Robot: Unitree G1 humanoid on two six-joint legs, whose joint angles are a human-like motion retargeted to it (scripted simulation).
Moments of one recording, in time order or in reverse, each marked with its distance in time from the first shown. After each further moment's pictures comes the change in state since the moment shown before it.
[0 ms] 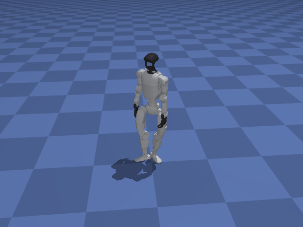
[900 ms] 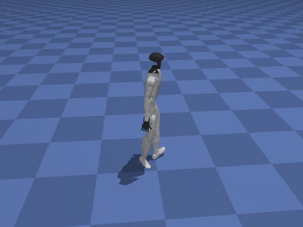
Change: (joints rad) left arm 0.029 0.064 0.086 0.096 -0.015 0.000 0.058; right arm 0.030 -0.060 -0.062 0.067 0.007 -0.039 -0.029; waist 0.101 -0.063 0.055; left_leg -0.249 -0.017 -0.207 0.058 -0.095 -0.170; right_leg 0.125 -0.029 -0.091 0.032 -0.089 0.129
